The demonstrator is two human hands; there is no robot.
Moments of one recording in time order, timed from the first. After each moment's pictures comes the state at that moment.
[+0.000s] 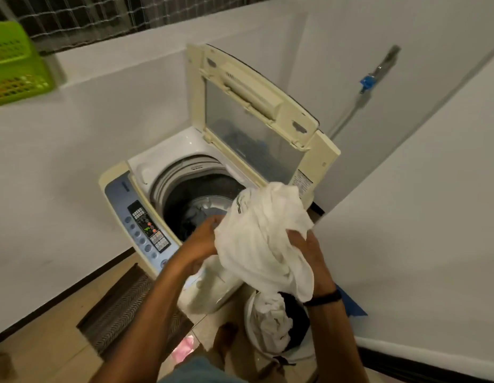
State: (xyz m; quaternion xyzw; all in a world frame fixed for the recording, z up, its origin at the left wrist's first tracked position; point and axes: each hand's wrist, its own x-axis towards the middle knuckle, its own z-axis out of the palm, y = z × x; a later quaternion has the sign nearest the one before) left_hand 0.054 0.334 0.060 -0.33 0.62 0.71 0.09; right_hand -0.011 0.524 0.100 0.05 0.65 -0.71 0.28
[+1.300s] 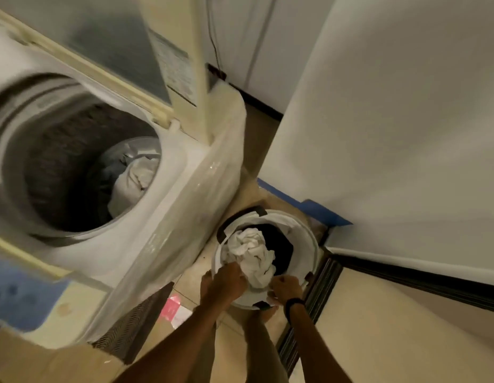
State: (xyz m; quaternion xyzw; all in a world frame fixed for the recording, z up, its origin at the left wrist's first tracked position) left_hand 0.046 0.554 -0.311 -0.24 0.81 0.32 0.43; right_hand 0.053 0.745 -0.408 0.40 0.72 -0.35 0.45
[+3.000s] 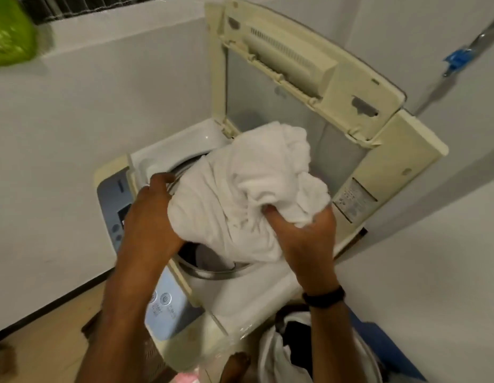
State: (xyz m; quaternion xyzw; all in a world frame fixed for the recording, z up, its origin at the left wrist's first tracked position) left_hand 0.015 0.248 0.016 -0.42 0.85 0.30 -0.09; right_hand -0.107 0.434 -0.010 -0.17 0.73 -0.66 0.06
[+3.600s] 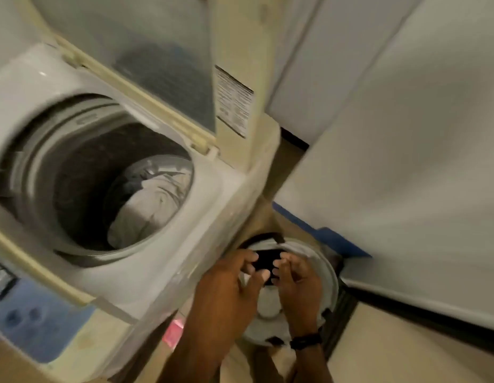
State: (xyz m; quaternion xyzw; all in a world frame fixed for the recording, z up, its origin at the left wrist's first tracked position) left_hand -0.003 0.490 -0.105 -0.22 0.86 0.44 0.14; right_hand -0.023 0.632 -0.217 0.20 0.84 -0.48 0.13
